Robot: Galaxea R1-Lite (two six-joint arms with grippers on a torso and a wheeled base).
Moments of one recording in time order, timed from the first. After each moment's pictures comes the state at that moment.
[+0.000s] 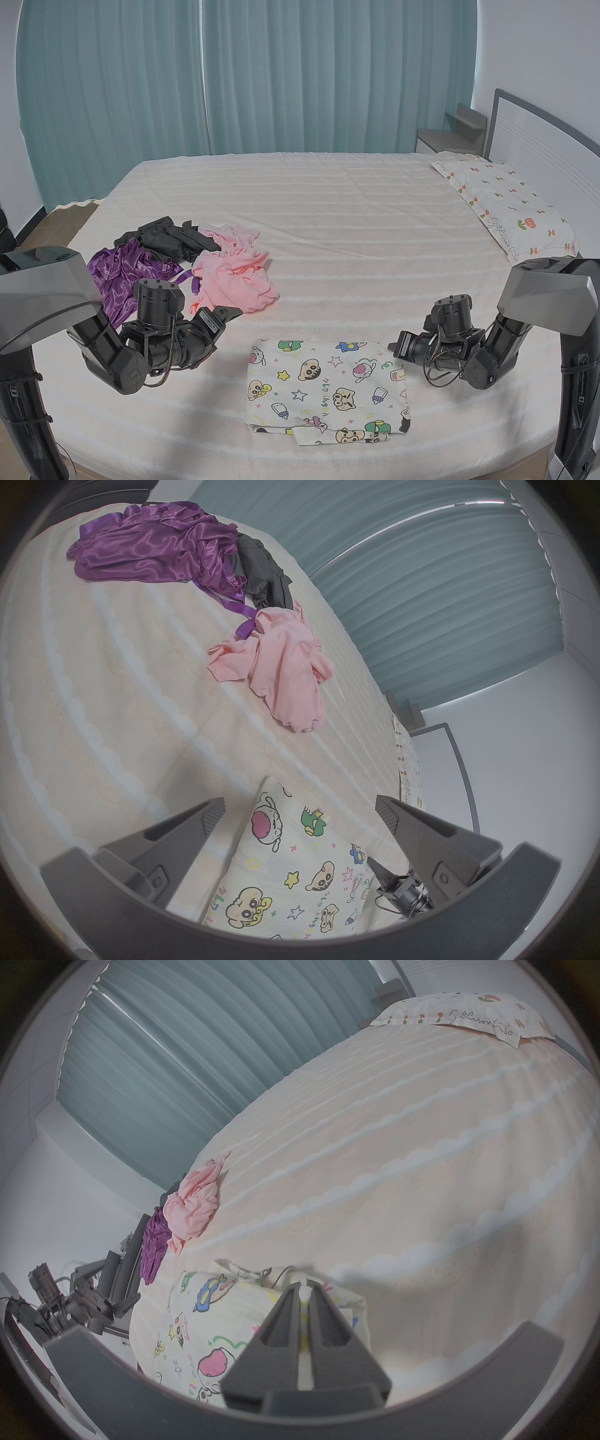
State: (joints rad) left arm -0.31 2.12 -0.64 -0.93 -0.14 -1.05; right arm 0.34 2.36 -0.74 -0.98 0.12 0.62
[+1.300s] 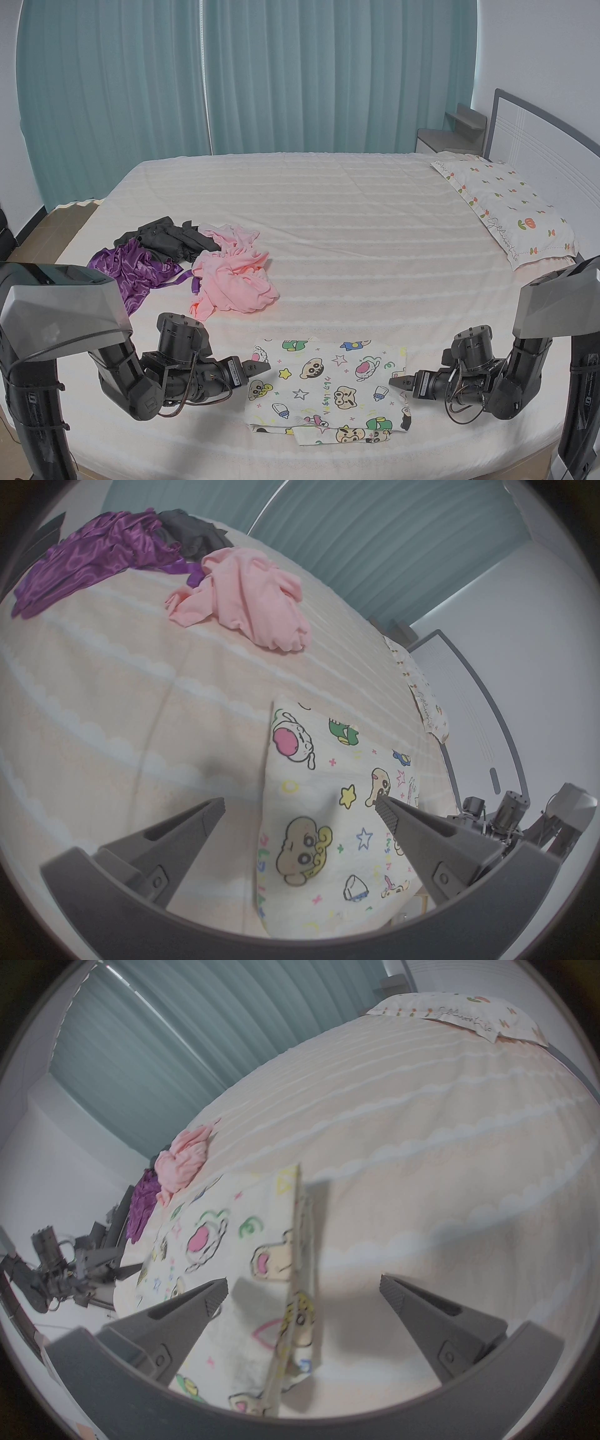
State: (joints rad) left arm -0.40 2.23 -0.55 -0.98 -0.21 -0.68; right arm 0.38 2.29 -0.38 -1.14 0.12 0.54
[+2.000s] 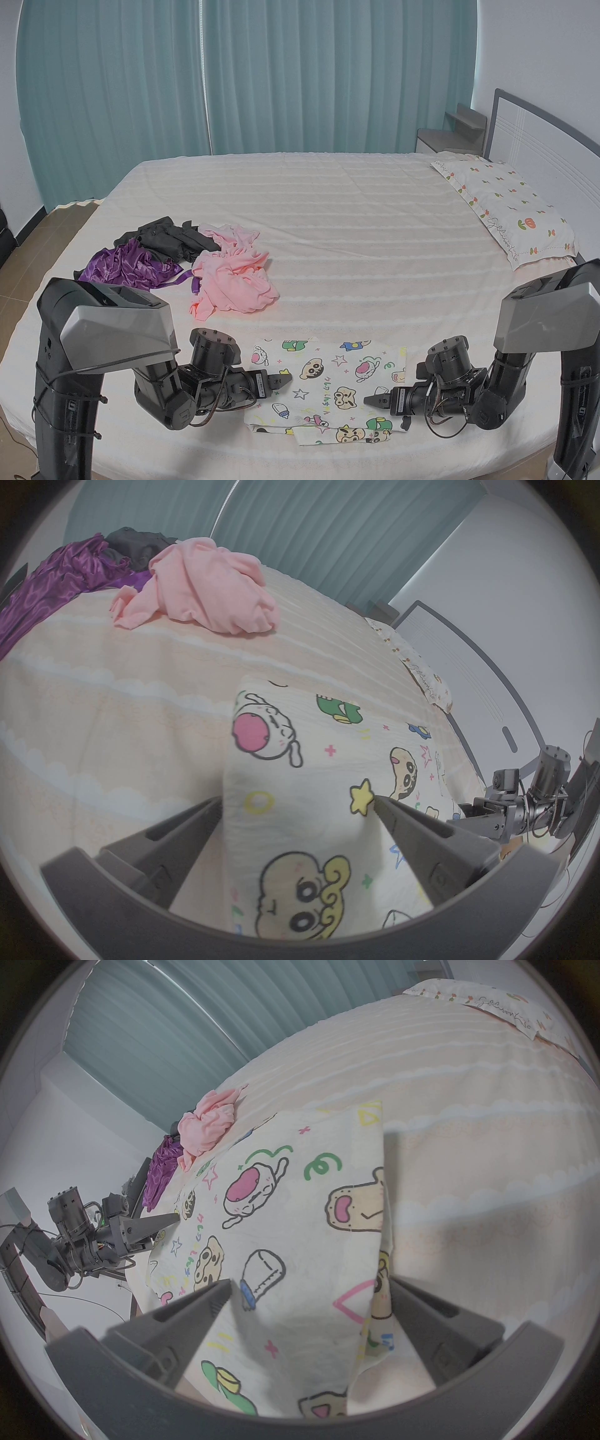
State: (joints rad) left arm -0.49 2.41 -0.67 -1.06 -0.15 -0.53; right arm 0.49 2.32 -0.45 -1.05 0.16 0.55
